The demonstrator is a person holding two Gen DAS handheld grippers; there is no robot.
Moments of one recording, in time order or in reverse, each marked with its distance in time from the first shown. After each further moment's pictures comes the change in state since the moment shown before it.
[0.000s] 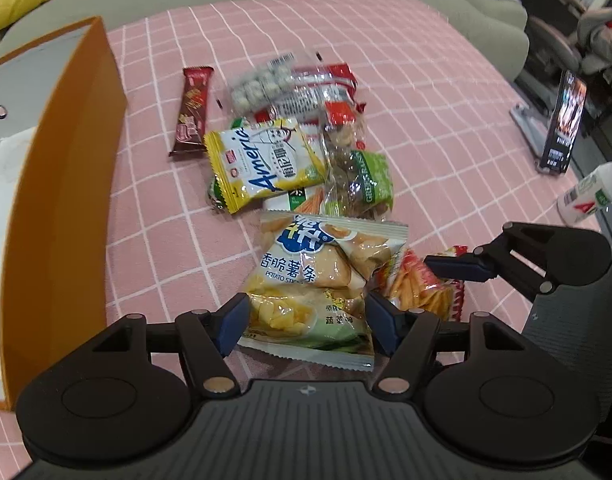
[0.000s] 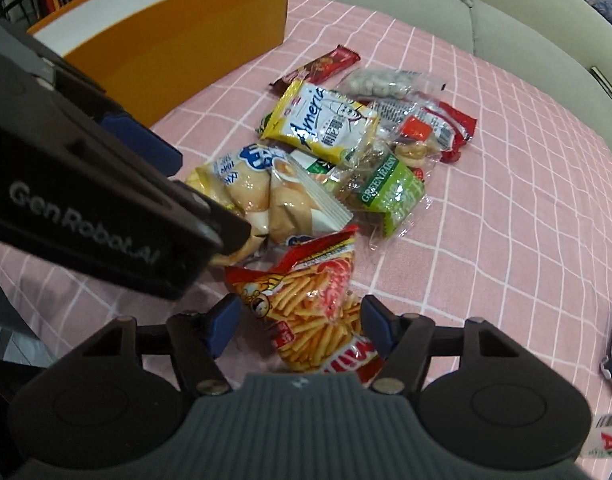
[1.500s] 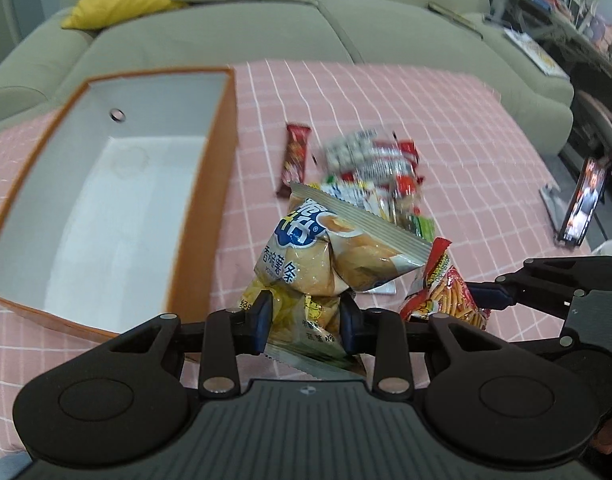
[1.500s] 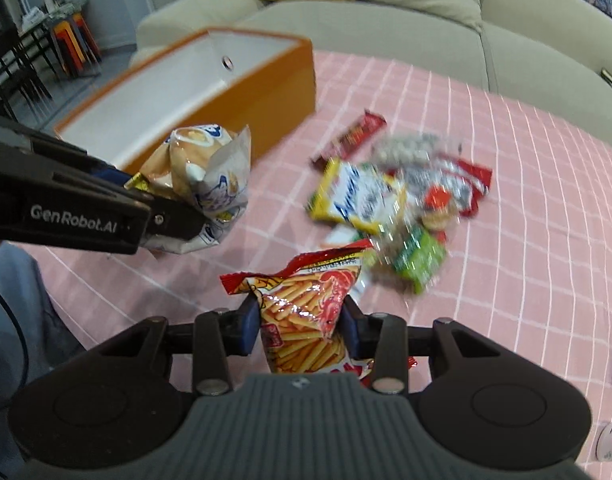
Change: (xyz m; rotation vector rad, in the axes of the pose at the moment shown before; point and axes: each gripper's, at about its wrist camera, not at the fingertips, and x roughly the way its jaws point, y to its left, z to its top) left arm -0.100 0.033 -0.018 -0.187 -0.164 0.127; right arm -0.072 0.012 0.031 0.084 -0.148 0.145
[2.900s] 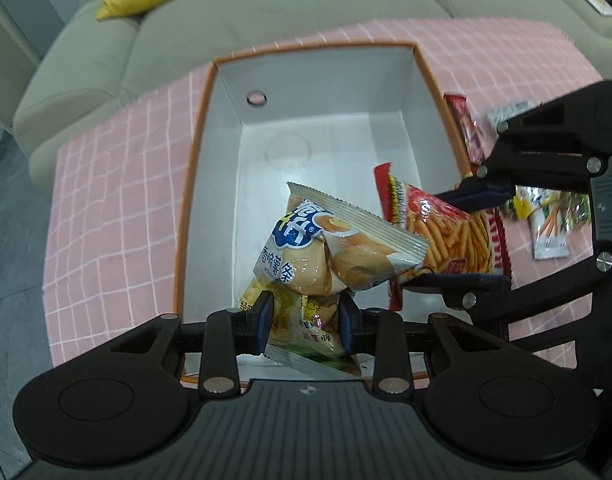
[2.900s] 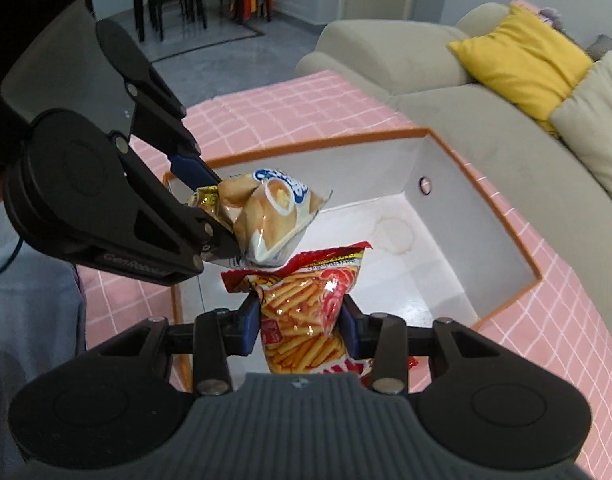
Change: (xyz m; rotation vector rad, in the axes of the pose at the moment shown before) left arm 0.019 0.150 0.052 0.143 0.209 0.179; right arm 0.087 0.140 0.163 -0.562 0.013 0.233
